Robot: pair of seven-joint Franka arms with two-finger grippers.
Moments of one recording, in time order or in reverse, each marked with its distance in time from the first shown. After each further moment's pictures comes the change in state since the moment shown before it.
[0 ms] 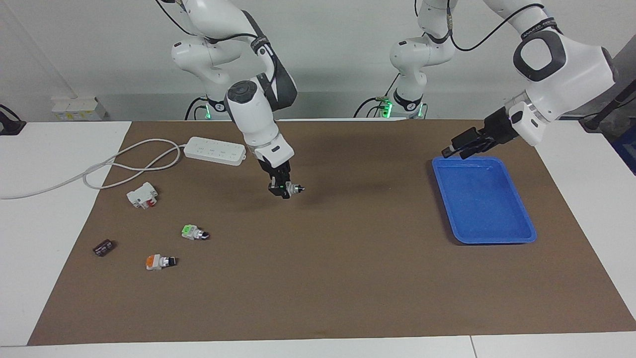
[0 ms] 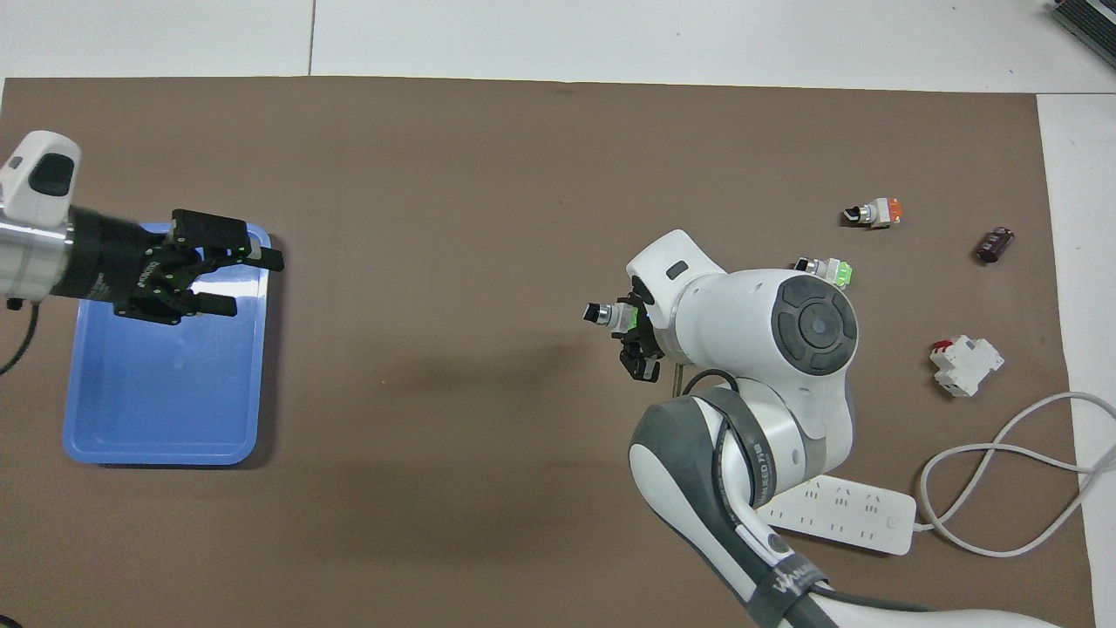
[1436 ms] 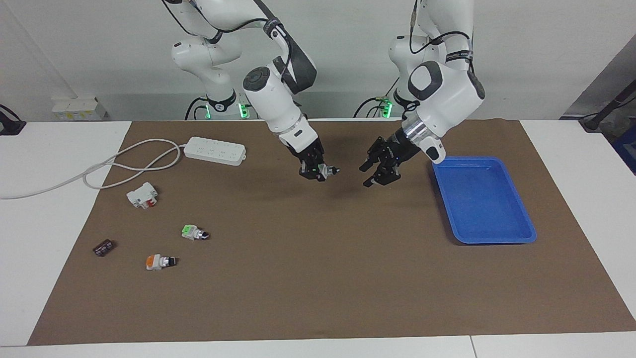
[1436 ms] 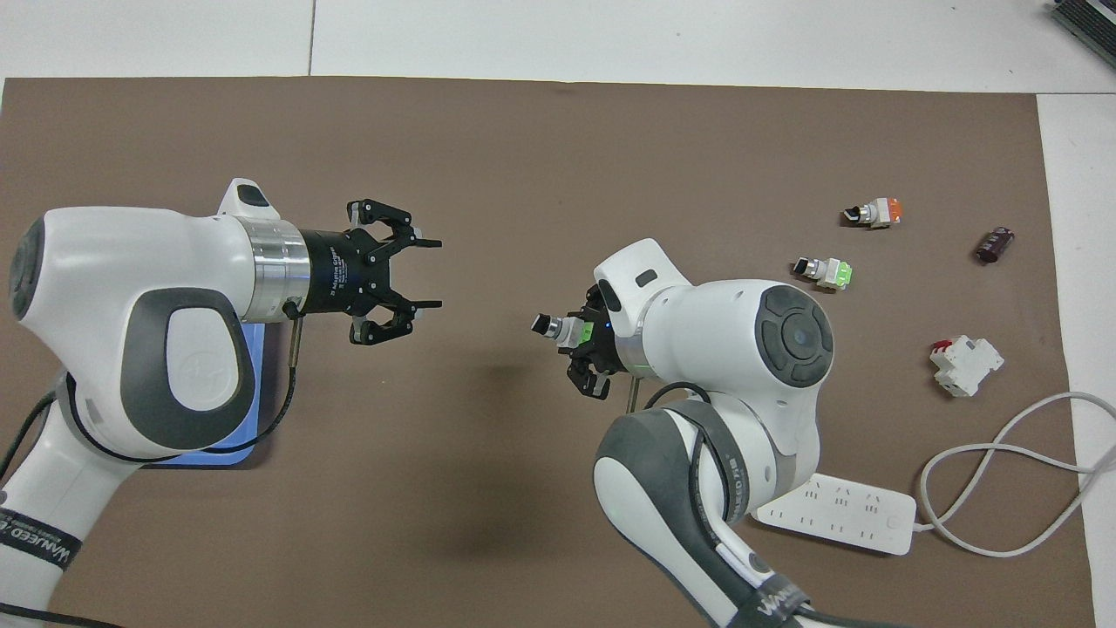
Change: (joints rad) left arm -0.377 -0.004 -0.007 -0.189 -0.079 0.477 -1.307; right arm 0.005 -0.003 0.100 0.047 0.191 -0.001 0.045
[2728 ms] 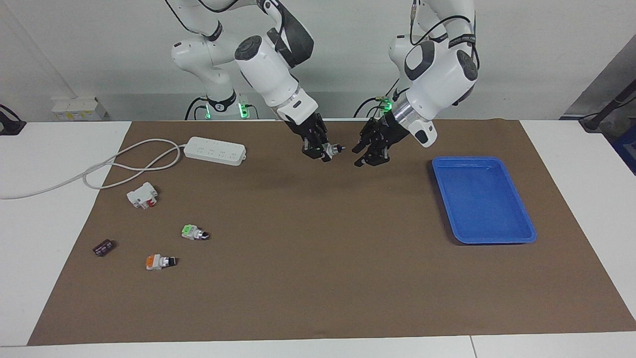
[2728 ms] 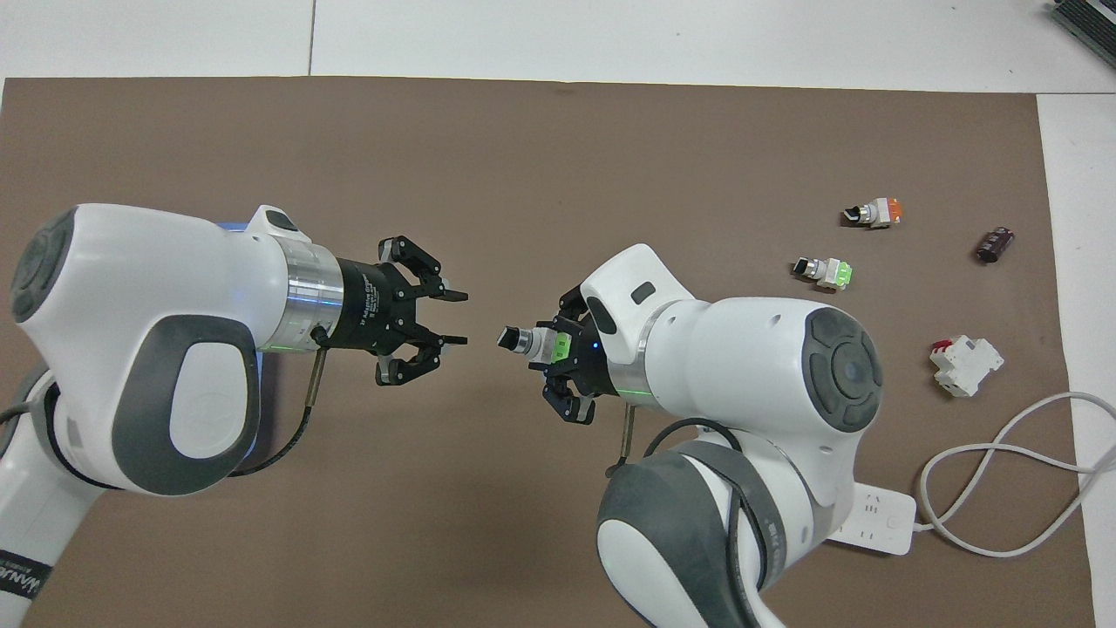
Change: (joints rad) left arm 0.031 -0.092 0.020 0.082 0.126 -0.201 0.016; right arm 0.000 -0.112 0.002 0.008 0.059 -0.073 -0.051
